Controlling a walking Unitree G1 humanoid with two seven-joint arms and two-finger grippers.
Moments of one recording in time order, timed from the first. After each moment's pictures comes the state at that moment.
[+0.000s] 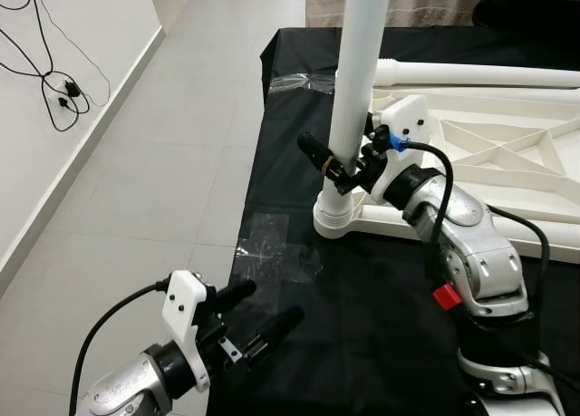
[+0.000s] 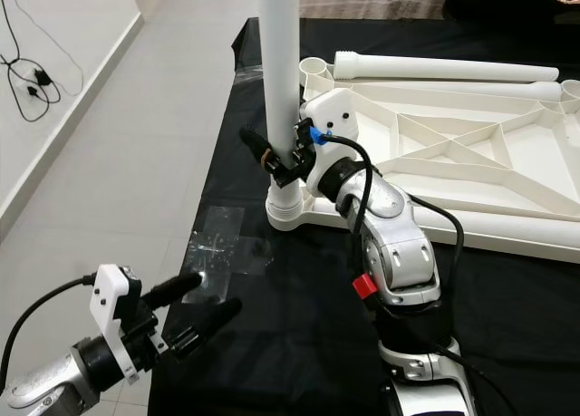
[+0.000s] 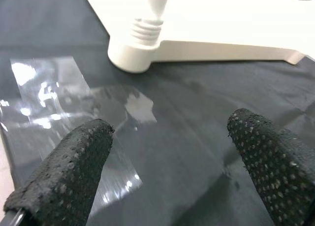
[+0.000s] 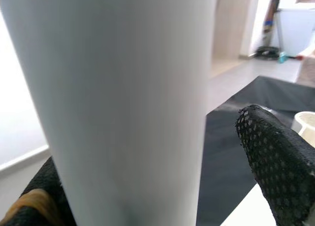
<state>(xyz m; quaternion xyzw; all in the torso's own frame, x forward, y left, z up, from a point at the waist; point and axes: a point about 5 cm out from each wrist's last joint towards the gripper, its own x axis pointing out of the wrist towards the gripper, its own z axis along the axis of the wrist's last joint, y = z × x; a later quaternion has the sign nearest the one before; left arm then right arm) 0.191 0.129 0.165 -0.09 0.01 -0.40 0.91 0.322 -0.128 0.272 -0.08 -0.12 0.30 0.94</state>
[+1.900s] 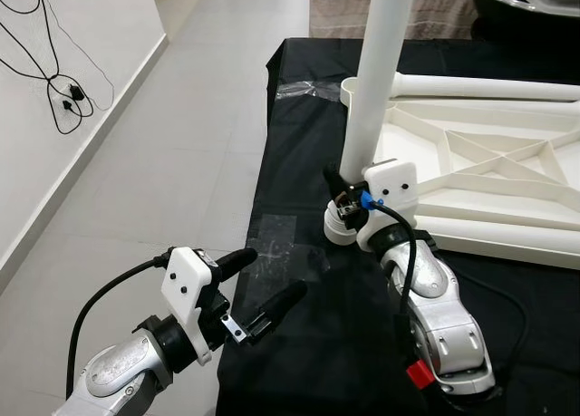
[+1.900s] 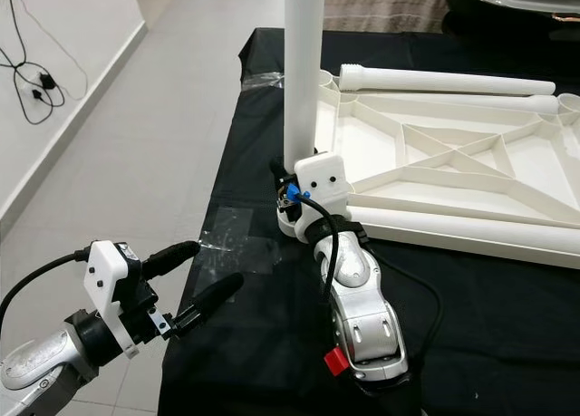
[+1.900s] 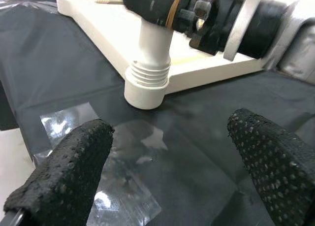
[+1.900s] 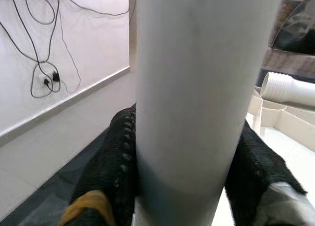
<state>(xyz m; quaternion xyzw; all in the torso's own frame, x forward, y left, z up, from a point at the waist) 0.196 0.126 0.185 -0.03 -0.04 -0.40 0.91 0.293 -0.116 0.214 -0.10 -0.08 0.10 0.99</state>
